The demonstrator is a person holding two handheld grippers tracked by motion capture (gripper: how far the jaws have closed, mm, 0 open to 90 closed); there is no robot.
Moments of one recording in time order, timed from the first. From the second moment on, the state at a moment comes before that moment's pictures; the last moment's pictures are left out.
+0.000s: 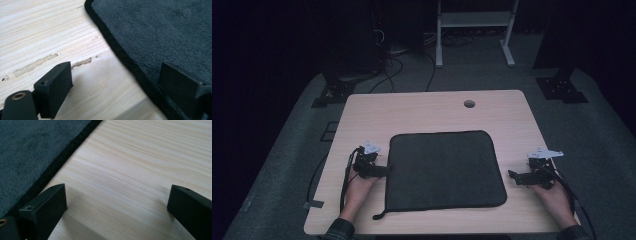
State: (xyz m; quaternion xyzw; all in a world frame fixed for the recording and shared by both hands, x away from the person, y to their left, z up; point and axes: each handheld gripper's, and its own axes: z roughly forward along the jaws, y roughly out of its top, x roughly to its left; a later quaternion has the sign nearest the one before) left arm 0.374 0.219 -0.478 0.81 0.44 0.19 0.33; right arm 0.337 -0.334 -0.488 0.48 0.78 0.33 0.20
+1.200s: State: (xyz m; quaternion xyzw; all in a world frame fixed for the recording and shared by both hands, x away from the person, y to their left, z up) left arm 0.368 0.229 -0.469 0.81 0.43 0.14 0.37; right arm 0.336 -0.334 -0.488 0.48 0.79 0.34 0.20
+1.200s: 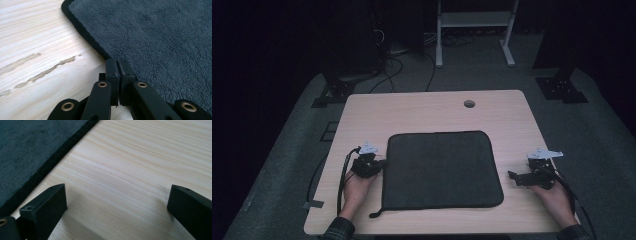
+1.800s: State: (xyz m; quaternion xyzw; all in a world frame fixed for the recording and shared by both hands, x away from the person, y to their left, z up) left arm 0.365 0.258 -0.455 0.79 0.45 0.14 0.40; right arm 0.336 -0.334 -0.488 0.48 0.79 0.34 0.20
